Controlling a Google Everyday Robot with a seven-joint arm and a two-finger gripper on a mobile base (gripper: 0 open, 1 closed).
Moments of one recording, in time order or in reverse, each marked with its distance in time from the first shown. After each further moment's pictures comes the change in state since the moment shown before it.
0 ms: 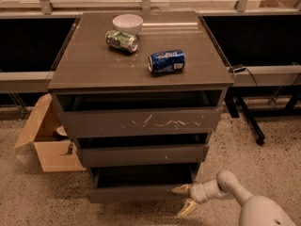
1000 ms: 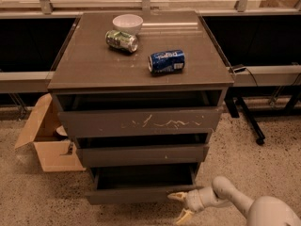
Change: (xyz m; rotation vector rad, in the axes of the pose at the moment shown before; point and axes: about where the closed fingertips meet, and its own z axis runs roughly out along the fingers) arm -0.002 0.041 0.028 -0.043 0.033 0.025
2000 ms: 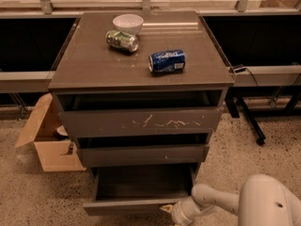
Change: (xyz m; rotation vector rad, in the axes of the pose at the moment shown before) arm 0.004 0.054 0.067 -0.085 0.289 0.137
